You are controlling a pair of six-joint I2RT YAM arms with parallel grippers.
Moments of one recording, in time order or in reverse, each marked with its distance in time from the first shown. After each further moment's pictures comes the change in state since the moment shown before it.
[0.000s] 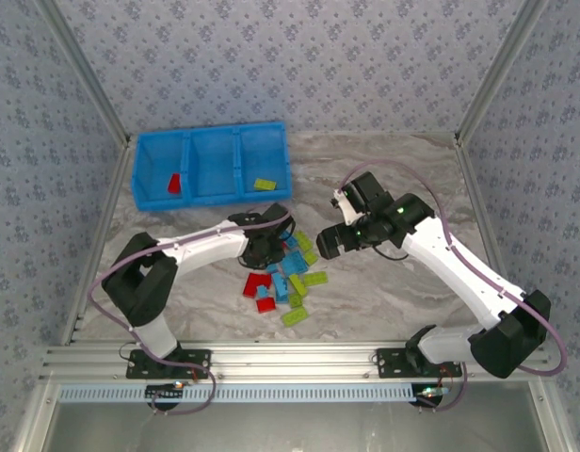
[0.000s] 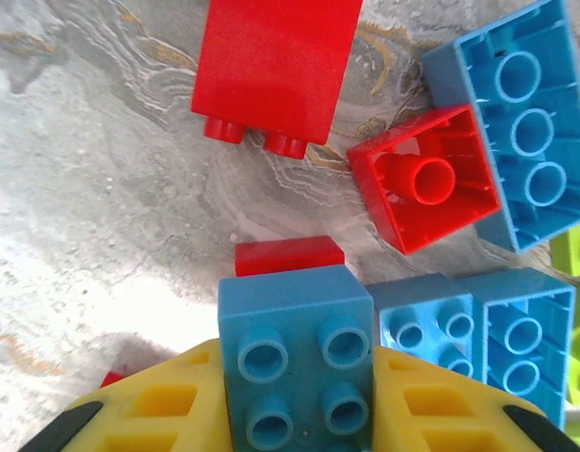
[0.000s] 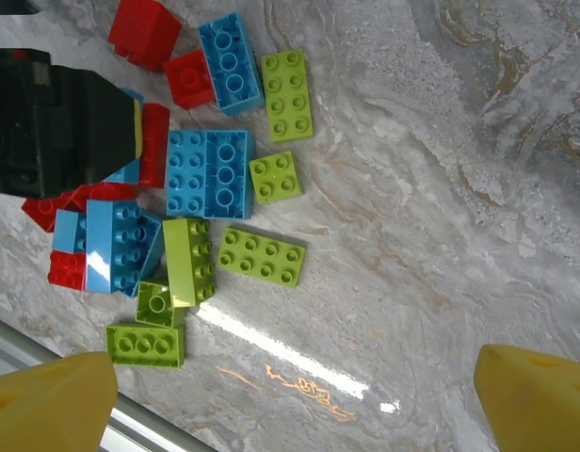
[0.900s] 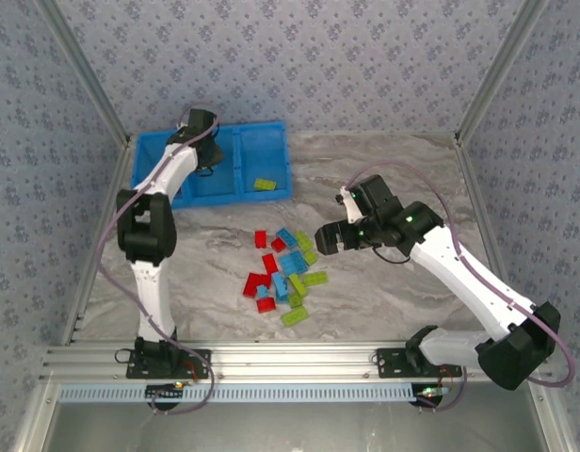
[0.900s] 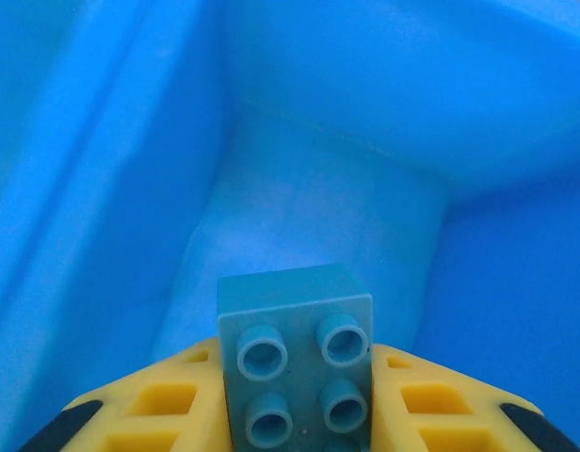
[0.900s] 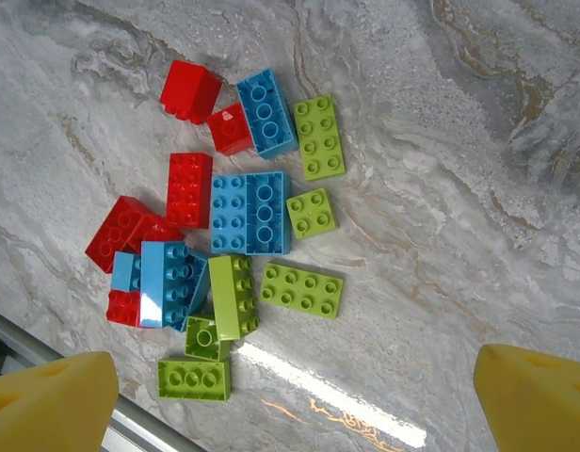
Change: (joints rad) left arm 0.636 0.523 0.841 0.016 -0.060 0.521; right arm -0.010 -0.079 -0.067 0.112 -0.051 0.089
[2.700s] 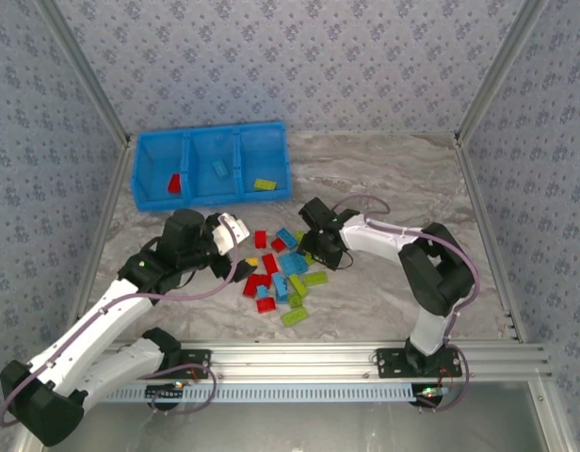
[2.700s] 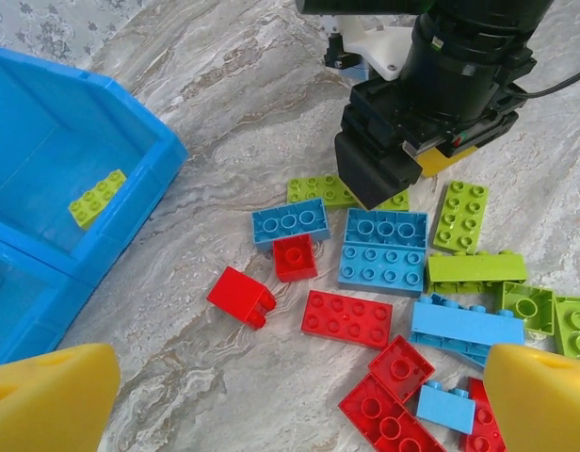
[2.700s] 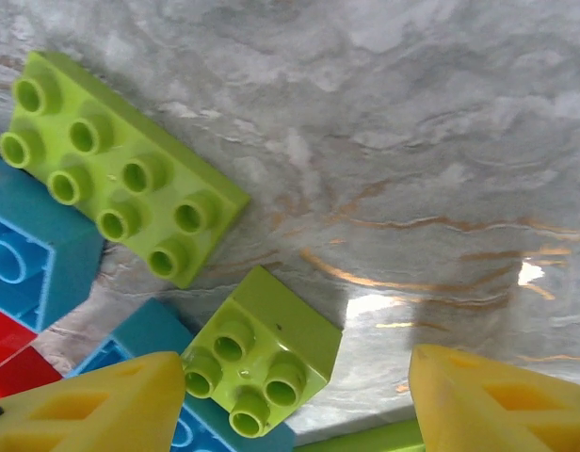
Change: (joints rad) left arm -0.422 -1.346 -1.181 0.169 0.405 0.953; right arm 0.097 0.566 -0.080 0.340 0.092 0.800
